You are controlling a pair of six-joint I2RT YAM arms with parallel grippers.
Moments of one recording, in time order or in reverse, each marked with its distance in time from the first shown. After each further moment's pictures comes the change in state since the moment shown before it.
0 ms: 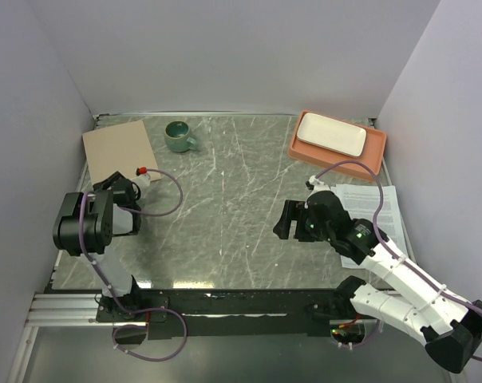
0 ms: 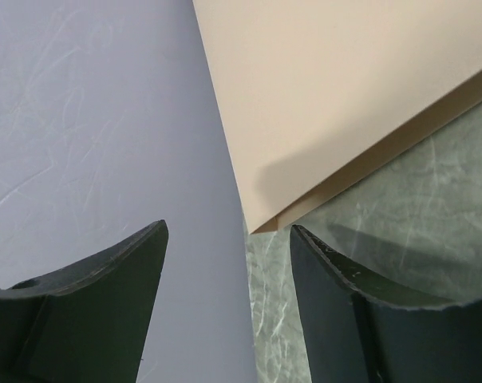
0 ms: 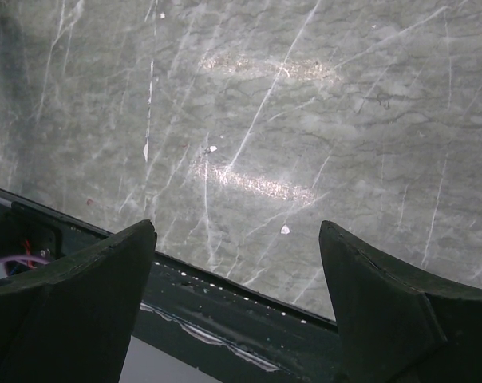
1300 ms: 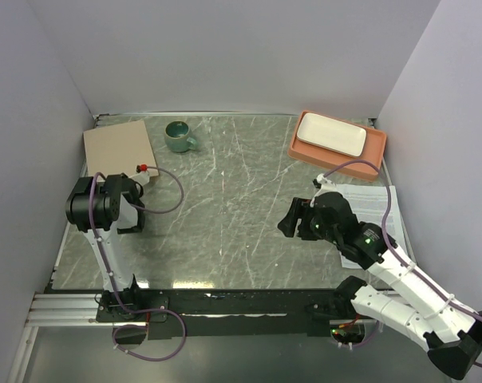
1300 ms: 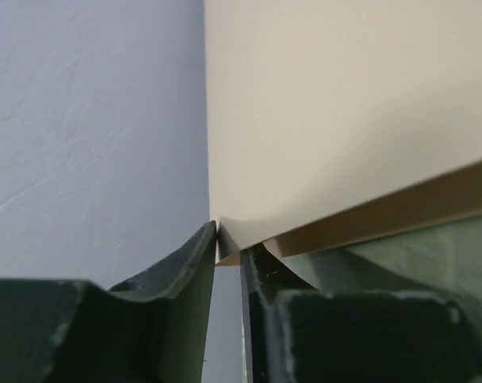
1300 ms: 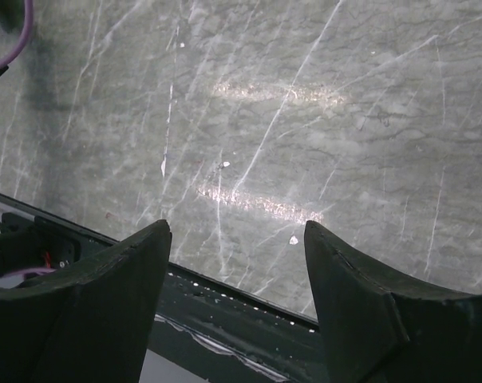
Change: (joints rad) left arm 0.000 0.280 0.089 0.301 -0.078 0.071; right arm 0.000 -0.058 0.011 0.006 0.029 0.016
